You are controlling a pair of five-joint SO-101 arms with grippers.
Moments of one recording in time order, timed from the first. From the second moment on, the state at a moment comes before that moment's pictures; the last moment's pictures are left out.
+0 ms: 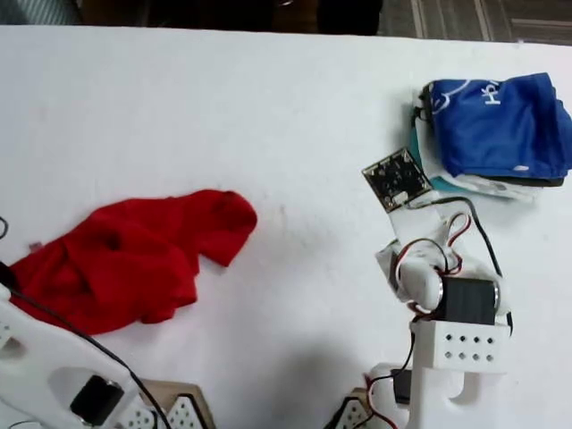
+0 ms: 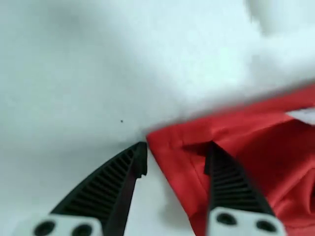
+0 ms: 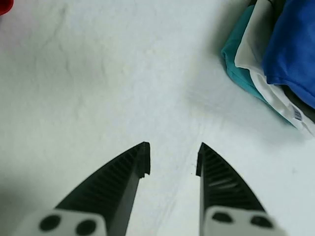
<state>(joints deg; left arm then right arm) -65.3 42.5 -24.6 85.3 -36.6 0.7 -57.4 43.8 78.6 34.4</state>
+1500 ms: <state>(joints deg) -68.8 24.6 -16.3 101.0 -45.8 -36.6 6.3 -2.0 83.7 13.8</state>
